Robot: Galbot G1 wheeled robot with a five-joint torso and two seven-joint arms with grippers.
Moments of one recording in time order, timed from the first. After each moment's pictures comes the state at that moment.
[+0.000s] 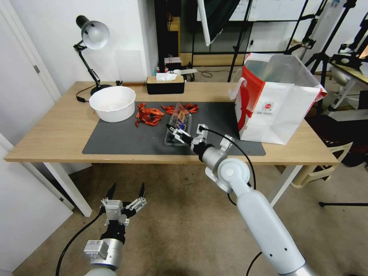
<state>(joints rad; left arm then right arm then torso) 1.76 -1.37 -0.46 -2.06 -0.22 -0.22 -0.09 -0.81 1.36 0.11 1.68 1.22 -0.45 0.05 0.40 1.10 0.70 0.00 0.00</state>
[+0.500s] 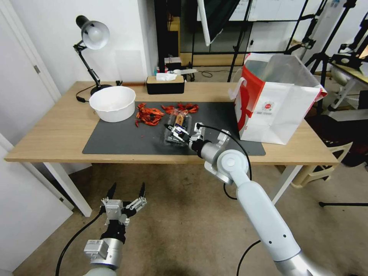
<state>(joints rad) 1.76 -1.36 -0.45 -2.06 -0.23 -0.22 -0.09 -0.77 1.37 0.12 1.65 1.39 -0.53 0.18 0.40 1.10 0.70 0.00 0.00</state>
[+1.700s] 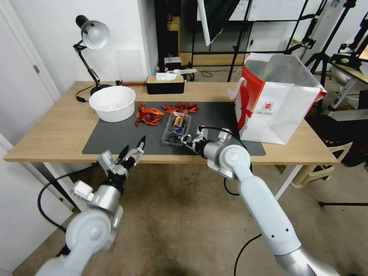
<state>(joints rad) 1.32 -1.01 -0.37 -2.09 -1.29 -0.01 -0.12 -0.75 1.36 0.14 1.65 1.43 -0.62 0.40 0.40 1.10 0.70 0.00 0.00</state>
